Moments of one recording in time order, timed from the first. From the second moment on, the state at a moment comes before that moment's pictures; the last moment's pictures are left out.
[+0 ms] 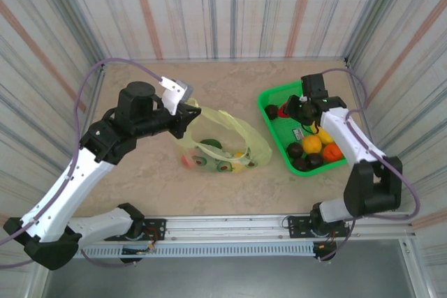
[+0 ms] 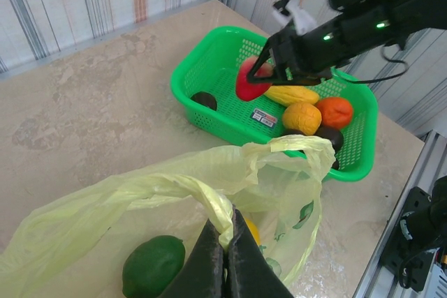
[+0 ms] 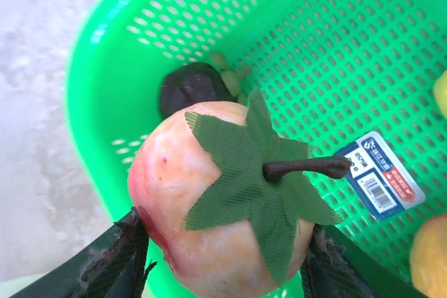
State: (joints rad) left arm -0.64 1.05 1.32 -0.73 0.25 -0.08; right arm 0.18 1.40 1.13 -0.65 -0.07 0.60
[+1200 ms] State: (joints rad) left arm -0.65 1.02 1.32 -0.74 0.25 -0.08; right arm 1.06 0.98 1.08 -0.64 0.04 0.38
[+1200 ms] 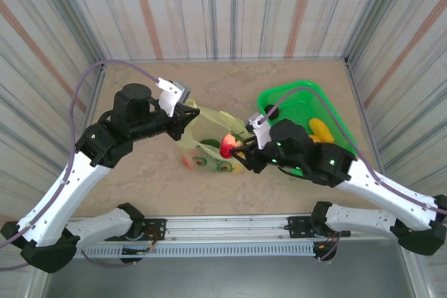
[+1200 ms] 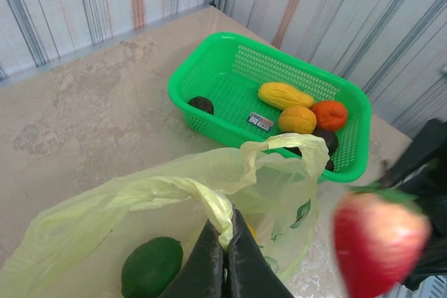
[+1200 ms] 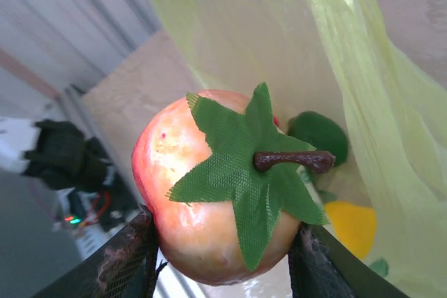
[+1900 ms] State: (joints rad) left arm -0.65 1.02 1.32 -0.74 0.25 -0.08; right arm 1.08 1.40 1.22 -0.67 0.43 0.38
